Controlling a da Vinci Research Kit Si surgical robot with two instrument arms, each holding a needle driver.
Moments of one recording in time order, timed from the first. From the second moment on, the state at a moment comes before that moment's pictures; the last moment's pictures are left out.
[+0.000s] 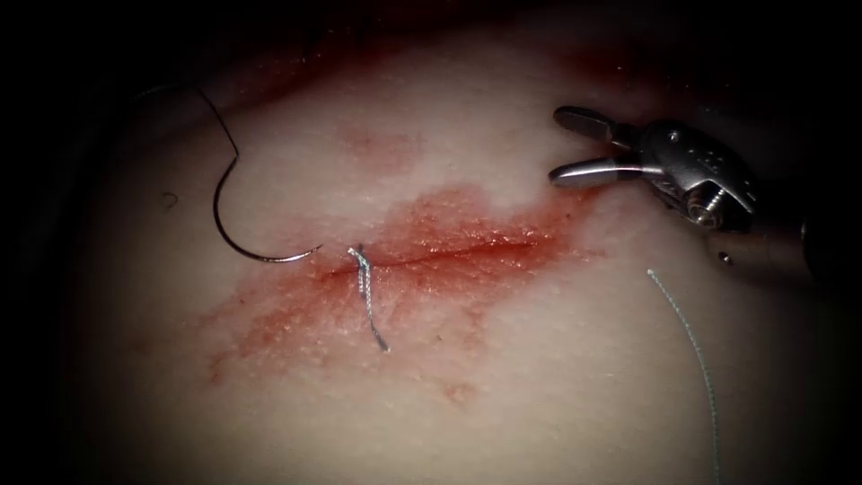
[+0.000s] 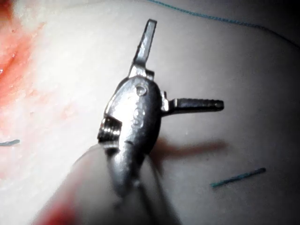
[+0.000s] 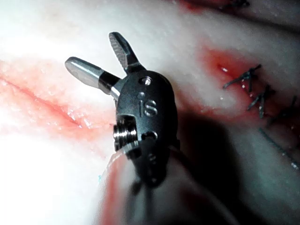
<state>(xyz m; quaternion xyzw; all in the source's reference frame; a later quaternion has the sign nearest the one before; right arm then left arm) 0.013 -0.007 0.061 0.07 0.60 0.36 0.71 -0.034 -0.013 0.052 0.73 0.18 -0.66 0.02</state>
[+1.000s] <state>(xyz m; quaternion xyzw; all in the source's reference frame) 0.016 -0.008 0.060 0.03 0.59 0.21 0.78 -0.021 -0.003 0.063 0.53 0.07 -0.84 -0.02</state>
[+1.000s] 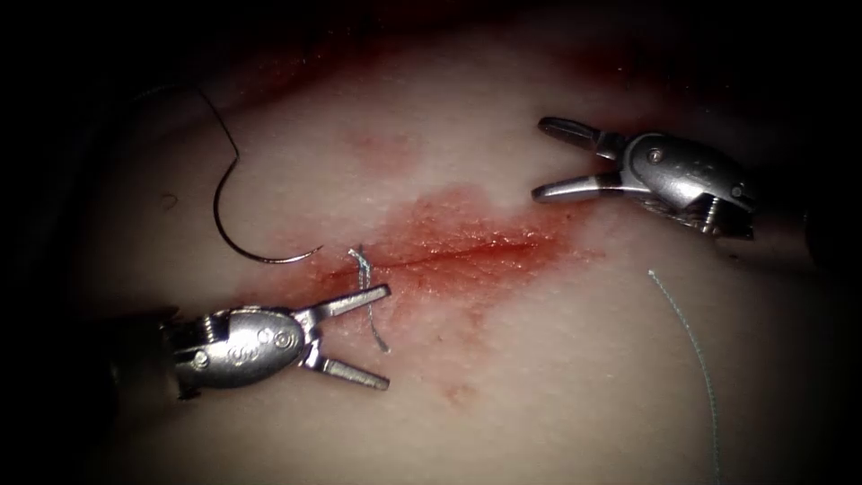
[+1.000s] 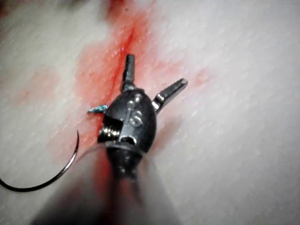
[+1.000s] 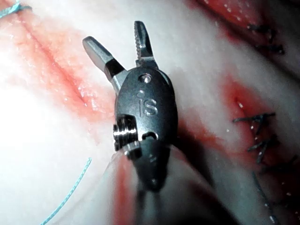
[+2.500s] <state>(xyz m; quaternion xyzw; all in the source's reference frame) 0.017 -0.009 0.059 0.04 0.59 0.21 0.78 -0.023 -0.006 0.070 0.32 0.02 -0.93 0.17</state>
